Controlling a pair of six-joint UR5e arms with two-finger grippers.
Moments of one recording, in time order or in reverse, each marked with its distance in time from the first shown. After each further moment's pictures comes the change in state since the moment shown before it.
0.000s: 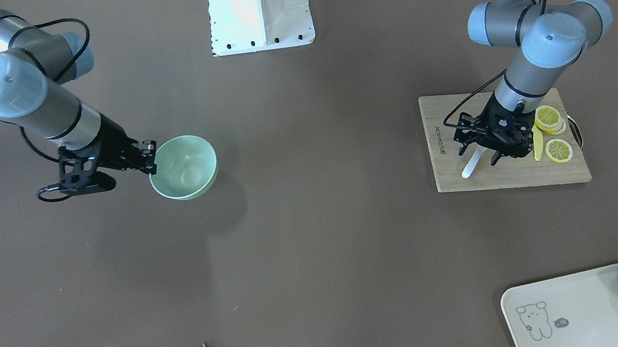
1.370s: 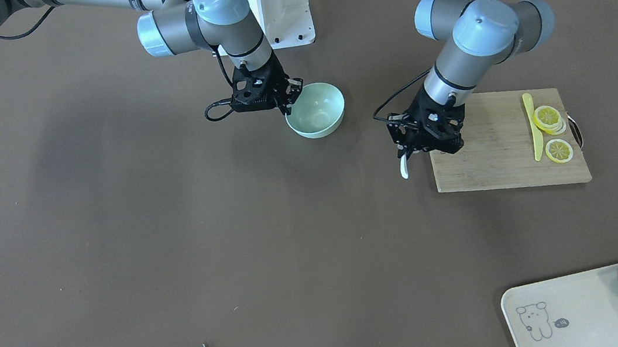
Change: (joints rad) left arm 0.098 -0.203 -0.055 0.050 -0.029 -0.329; right arm -0.366 0.319 -0.132 -0.070 -0.403 0.335
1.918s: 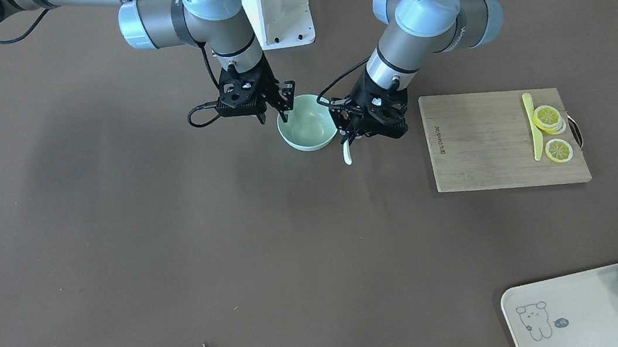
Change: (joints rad) left arm 0.075 -0.099 -0.019 0.000 0.013 -0.195; right arm 0.068 -0.003 0.086 -0.113 0.025 -0.059
